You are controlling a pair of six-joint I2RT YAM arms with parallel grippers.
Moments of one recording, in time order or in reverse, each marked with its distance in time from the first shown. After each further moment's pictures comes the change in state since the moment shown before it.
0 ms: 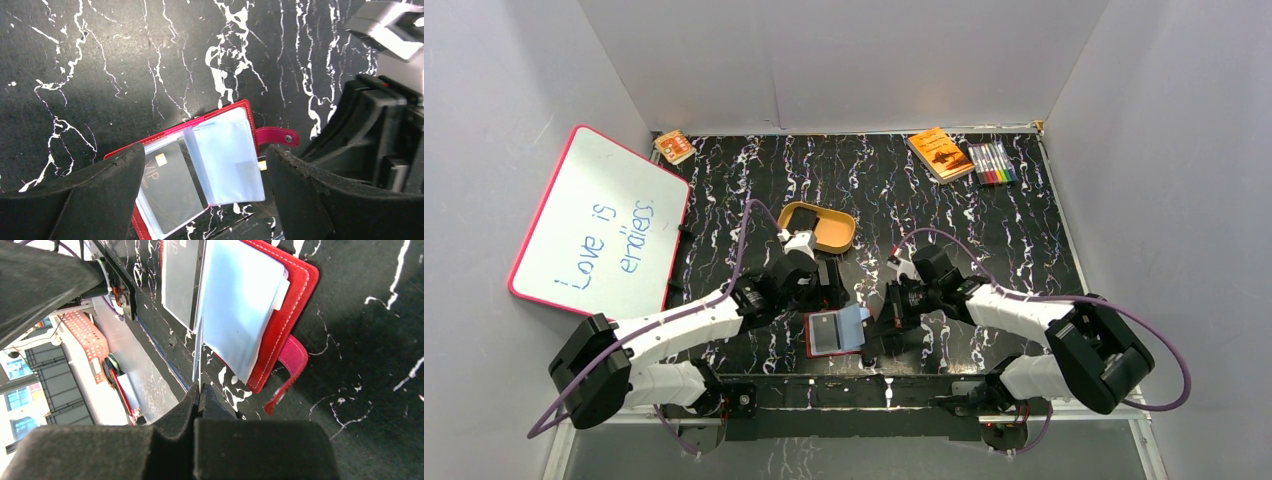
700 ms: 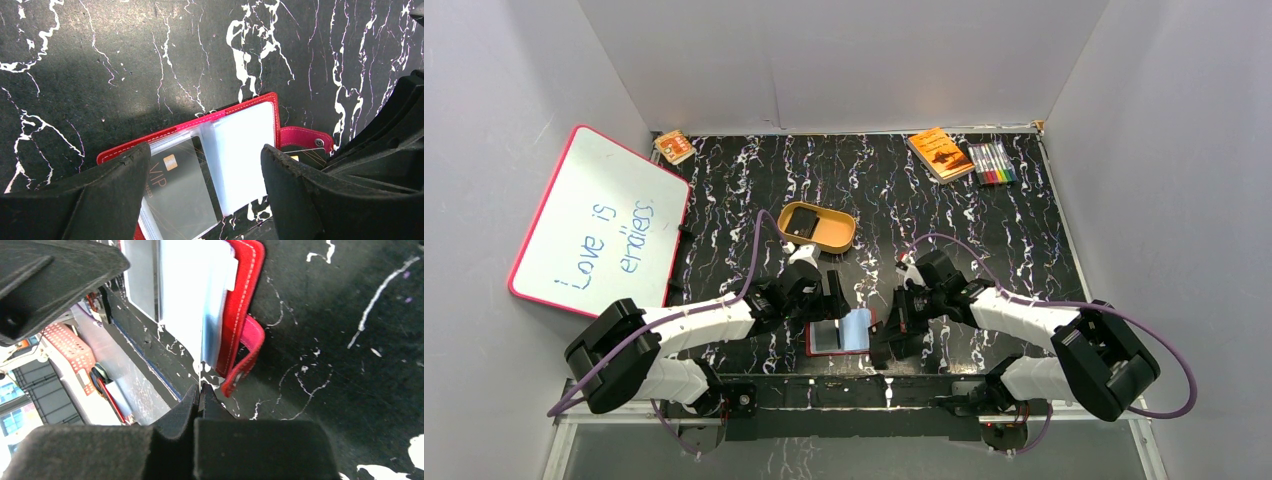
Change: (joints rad) left arm 0.000 0.100 -0.091 0.154 0.057 -0.043; right arm -0.009 -0.029 -0.017 -0.114 0.083 -0.007
